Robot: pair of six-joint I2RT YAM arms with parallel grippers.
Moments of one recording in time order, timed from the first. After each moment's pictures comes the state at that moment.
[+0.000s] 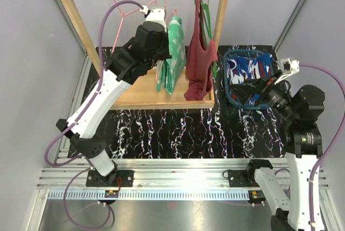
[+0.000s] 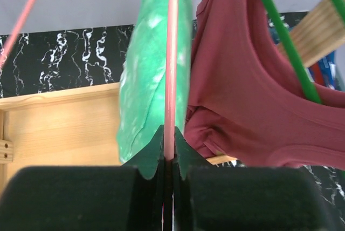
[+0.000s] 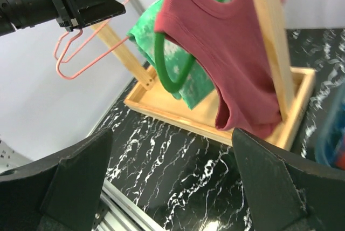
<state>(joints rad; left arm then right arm) -0.75 1.70 2.17 -0.88 -0.45 -0.35 -0.03 0.69 1.13 -0.46 -0.65 0.46</state>
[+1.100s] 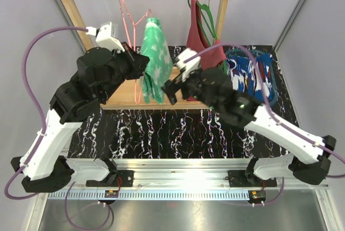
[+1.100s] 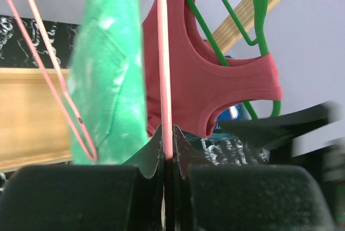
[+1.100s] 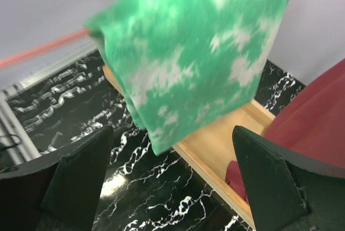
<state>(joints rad) -0.81 1.23 1.88 -0.84 -0.39 -0.59 0.98 1.27 1.51 -0.37 0.18 -0.01</state>
